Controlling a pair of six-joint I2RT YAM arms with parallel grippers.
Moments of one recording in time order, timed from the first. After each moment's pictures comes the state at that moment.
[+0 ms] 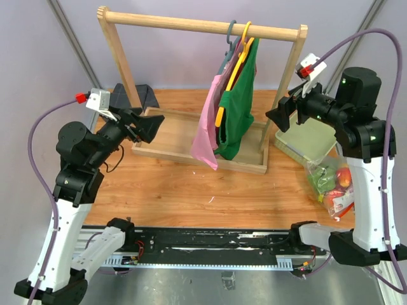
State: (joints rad) left arm -0.28 0.80 1.20 -0.29 0.28 -0.38; right arm 0.16 1.22 1.88 -0.97 -0.56 -0.32
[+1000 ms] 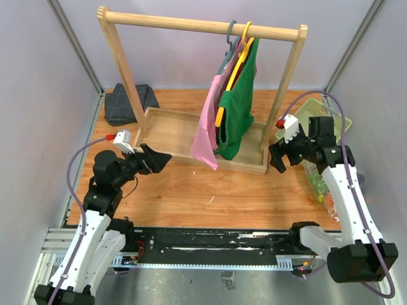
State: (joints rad) left arm -0.14 0.59 0.56 -0.18 0.40 -0.56; right arm 0.10 1.04 1.07 -0.88 -0.41 -0.52
